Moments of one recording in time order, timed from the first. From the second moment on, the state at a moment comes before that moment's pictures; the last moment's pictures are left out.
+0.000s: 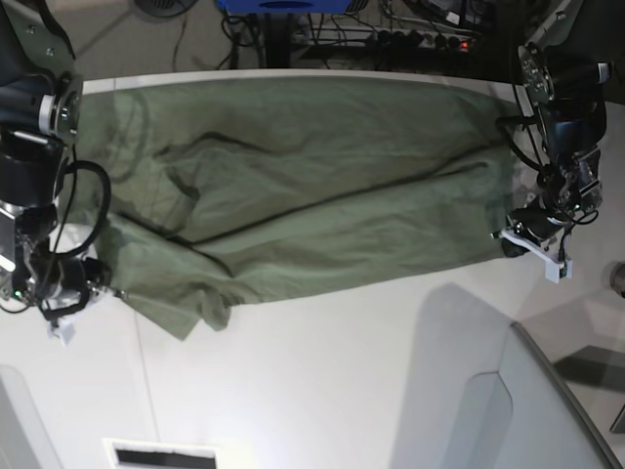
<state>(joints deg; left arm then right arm) -18.1 -22.9 -20.7 29.6 -10.4 -28.0 13.9 25.8 13.3 15.7 45.8 15.4 14.4 -53.5</state>
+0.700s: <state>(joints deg) -25.1 -21.9 -19.7 41.2 -8.1 -27.9 21.7 26.6 13.3 15.7 45.8 15.4 14.4 -50.2</state>
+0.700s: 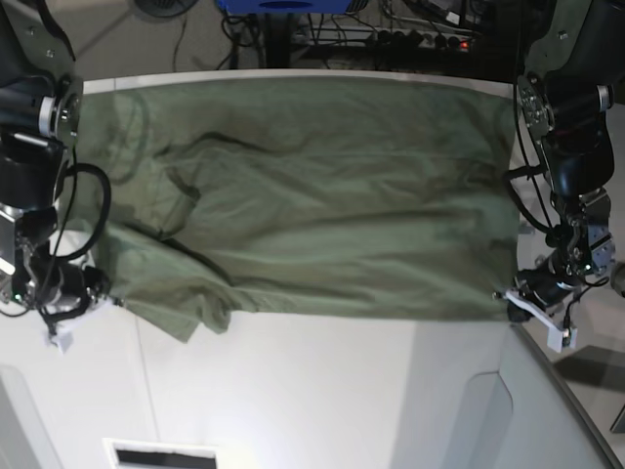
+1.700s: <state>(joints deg) -27.3 -22.3 -14.6 42.2 -8.3 -28.1 22.4 27.6 17.9 4.7 42.3 15.4 20.6 -30.3</state>
